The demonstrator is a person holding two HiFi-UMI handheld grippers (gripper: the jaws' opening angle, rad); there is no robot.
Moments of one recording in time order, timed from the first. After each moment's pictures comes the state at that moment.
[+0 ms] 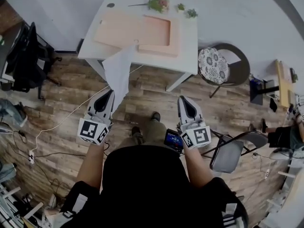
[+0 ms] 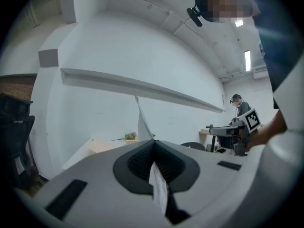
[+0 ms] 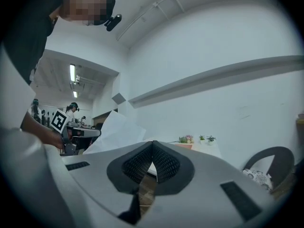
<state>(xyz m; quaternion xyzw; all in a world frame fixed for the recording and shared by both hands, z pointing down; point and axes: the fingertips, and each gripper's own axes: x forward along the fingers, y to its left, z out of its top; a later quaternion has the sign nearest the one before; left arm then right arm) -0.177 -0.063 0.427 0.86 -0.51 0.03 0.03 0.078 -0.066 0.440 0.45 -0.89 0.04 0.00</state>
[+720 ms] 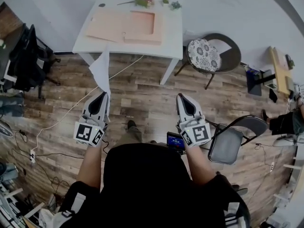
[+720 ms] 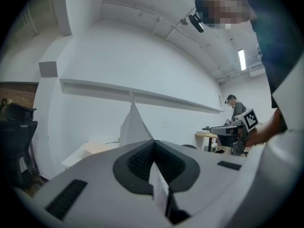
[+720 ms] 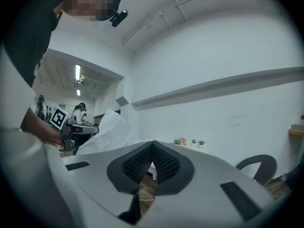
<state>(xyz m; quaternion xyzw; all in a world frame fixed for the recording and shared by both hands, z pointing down) -0.107 0.044 0.406 0.86 -0.51 0.02 0.00 0.165 0.034 0.422 0.45 -0.89 0.01 0.01</state>
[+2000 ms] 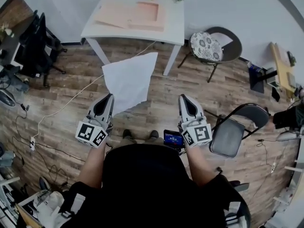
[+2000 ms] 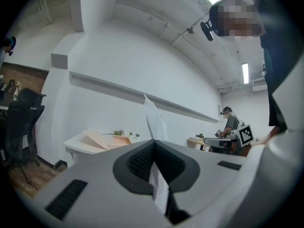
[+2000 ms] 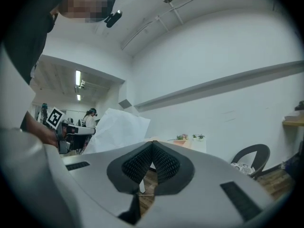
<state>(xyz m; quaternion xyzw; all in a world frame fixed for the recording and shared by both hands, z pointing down) -0.073 0.184 0.408 0.86 -0.51 -0.01 0.07 0.190 0.160 0.436 0.45 -0.89 0.04 -0.01</state>
